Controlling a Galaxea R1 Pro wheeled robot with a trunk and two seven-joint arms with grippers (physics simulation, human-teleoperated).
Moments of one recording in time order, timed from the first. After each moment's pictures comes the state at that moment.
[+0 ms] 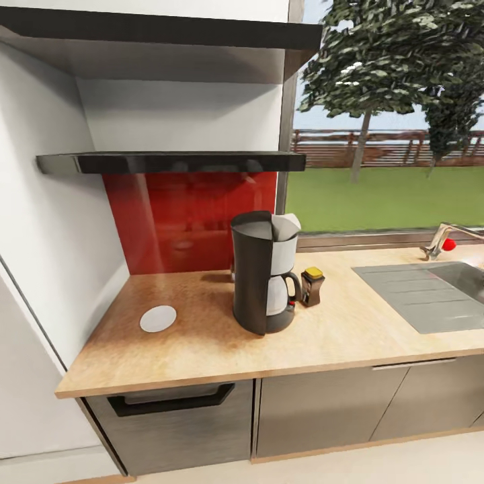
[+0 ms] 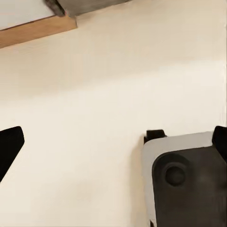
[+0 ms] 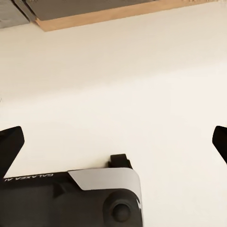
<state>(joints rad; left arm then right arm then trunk) -0.03 0.14 0.02 -0.41 -0.08 -0.08 -0.05 -0.40 0.04 -0.18 -0.03 0.11 -0.05 -0.12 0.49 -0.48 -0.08</state>
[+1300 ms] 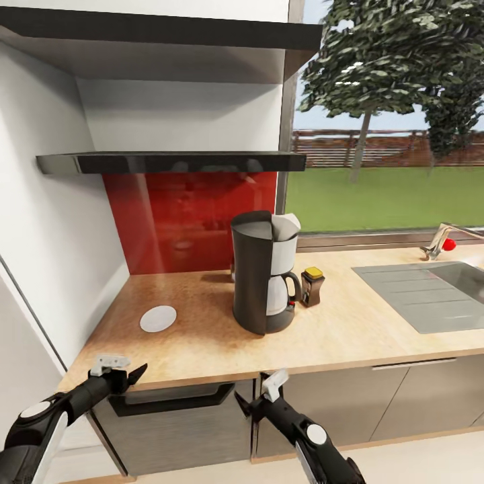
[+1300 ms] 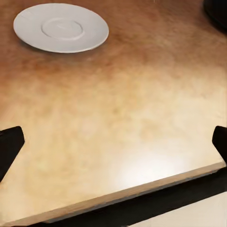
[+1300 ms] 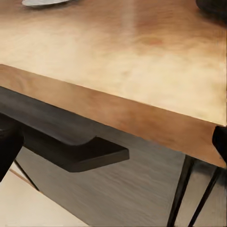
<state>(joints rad) -0.22 0.18 0.25 -1.35 0.04 0.43 -0.53 -0.40 0.17 -0.01 -0.64 0.26 -0.31 0.48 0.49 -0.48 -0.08</state>
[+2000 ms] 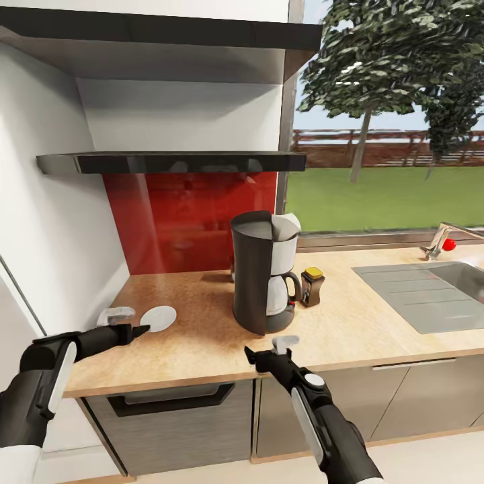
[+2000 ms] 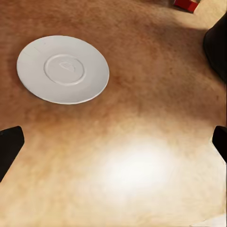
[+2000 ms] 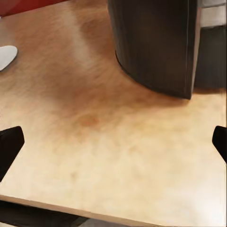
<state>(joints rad) -0.51 0.21 0.24 -1.33 0.03 0.86 -0.53 -0.40 0.17 0.12 -1.09 -0.07 0.30 0.18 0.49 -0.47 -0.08</state>
